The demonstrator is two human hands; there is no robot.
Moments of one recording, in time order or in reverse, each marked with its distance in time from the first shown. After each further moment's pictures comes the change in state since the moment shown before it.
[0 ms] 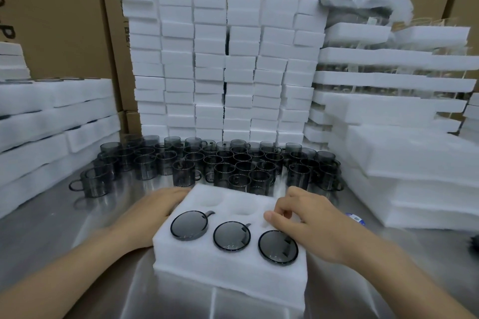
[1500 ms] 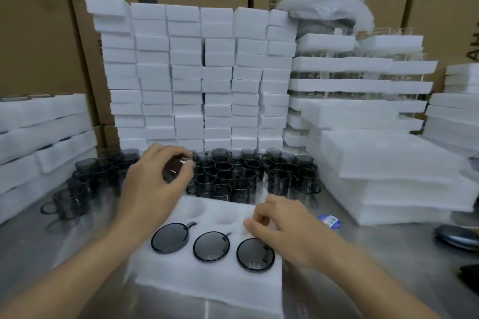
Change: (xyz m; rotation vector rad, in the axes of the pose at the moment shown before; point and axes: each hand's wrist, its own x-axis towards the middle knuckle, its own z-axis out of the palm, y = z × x) left_hand 0.023 0.107 -0.043 -0.281 0.729 0.045; right_hand 0.000 0.006 0.007 0.028 0.089 -0.019
